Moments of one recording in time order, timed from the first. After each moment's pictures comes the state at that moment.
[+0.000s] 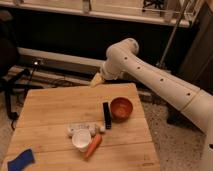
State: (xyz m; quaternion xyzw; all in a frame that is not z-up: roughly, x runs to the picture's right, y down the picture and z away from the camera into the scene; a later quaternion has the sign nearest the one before) arm -0.014 -0.048 0.755 0.03 -0.24 -0.81 0.54
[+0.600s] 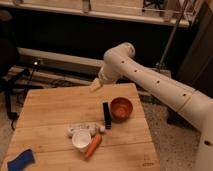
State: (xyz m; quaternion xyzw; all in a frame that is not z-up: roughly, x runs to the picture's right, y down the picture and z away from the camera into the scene) arm -0.030 -0.001 0.771 0.00 -0.29 -0.80 0.52
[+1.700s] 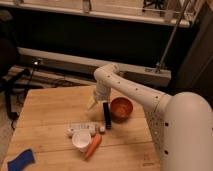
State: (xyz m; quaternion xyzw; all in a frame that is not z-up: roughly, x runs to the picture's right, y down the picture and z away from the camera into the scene) arm -0.047 0.091 0.872 -0.09 -0.36 -0.77 0.52
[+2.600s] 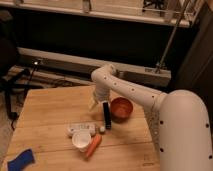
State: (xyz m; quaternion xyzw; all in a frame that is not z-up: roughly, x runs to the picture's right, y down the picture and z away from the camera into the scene) arm -0.038 0.099 0.876 -0.13 -0.33 -0.79 0.50
